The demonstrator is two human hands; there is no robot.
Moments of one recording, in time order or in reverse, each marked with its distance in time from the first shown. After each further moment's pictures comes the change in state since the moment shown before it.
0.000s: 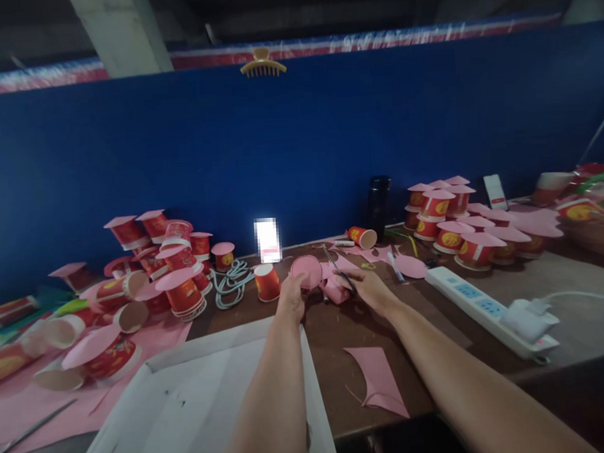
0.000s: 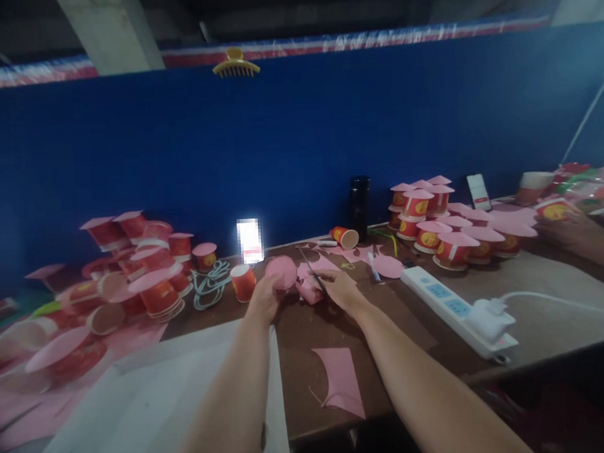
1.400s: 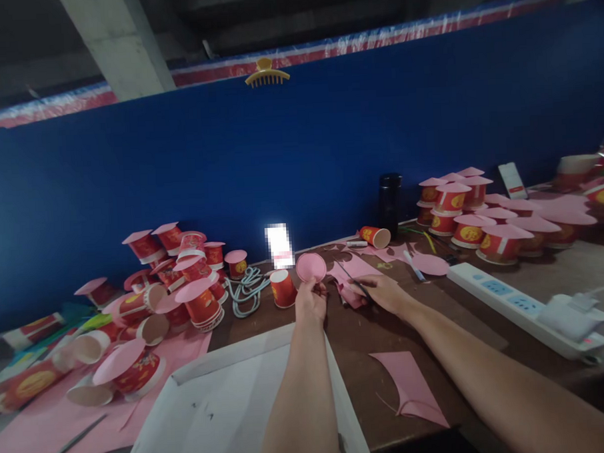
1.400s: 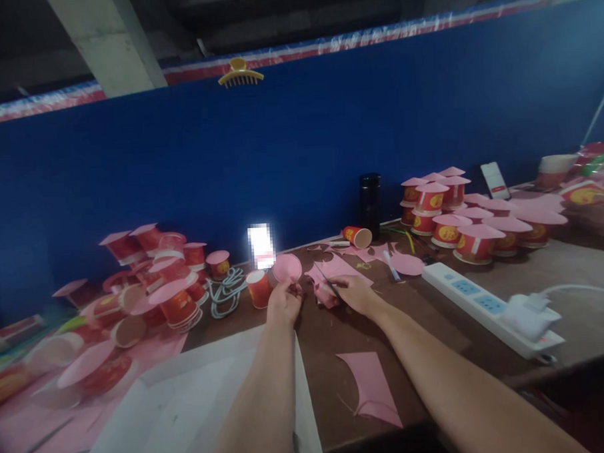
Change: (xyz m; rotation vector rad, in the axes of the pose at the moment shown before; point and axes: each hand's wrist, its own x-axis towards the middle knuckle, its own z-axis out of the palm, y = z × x) left_hand 0.003 0.003 0.002 -0.405 0.141 -0.121; right_hand 0.000 0.001 0.003 -0.294 -0.060 -0.063
